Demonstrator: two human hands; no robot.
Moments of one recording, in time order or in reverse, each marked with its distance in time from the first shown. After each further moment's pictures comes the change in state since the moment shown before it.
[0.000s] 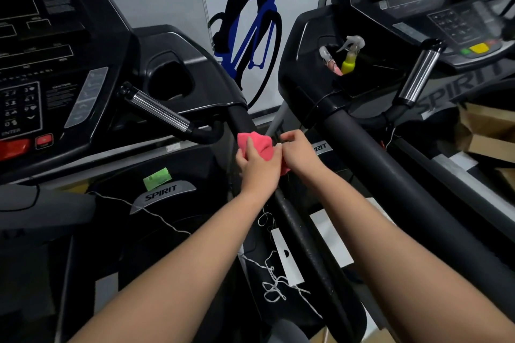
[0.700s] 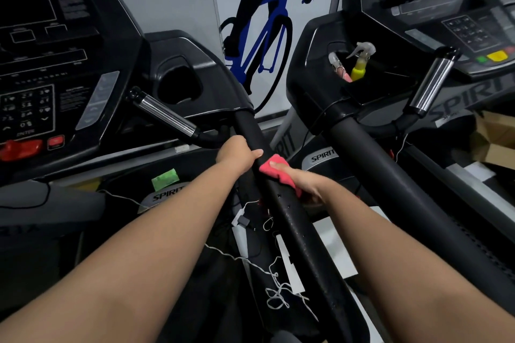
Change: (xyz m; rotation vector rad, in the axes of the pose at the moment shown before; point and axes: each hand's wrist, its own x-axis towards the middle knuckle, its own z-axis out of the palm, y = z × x) left_hand 0.064 0.010 -0.044 0.596 -0.020 0.106; right_hand 0.015 0.045 -0.010 0.164 -0.696 0.368
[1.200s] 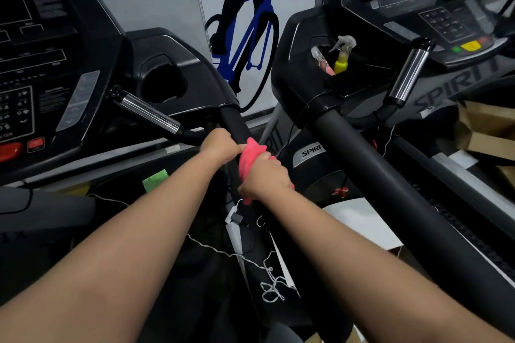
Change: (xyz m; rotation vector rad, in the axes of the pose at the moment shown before) left_hand -0.003 0.006 -0.011 -0.012 -0.028 0.011; right_hand 0.007 -0.015 0.067 -0.922 0.735 -0.004
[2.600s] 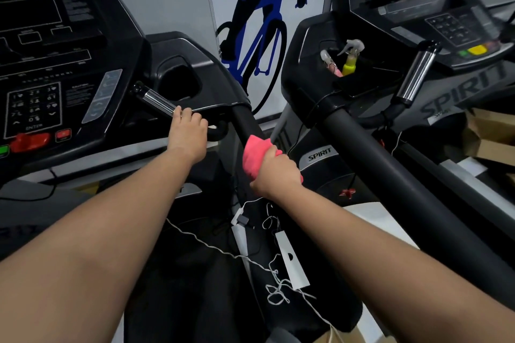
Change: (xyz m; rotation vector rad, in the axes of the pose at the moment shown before) left_hand 0.004 -0.066 -0.048 1.100 0.313 0.300; right_hand -0.023 0.000 -0.001 -0.133 0.130 -0.095
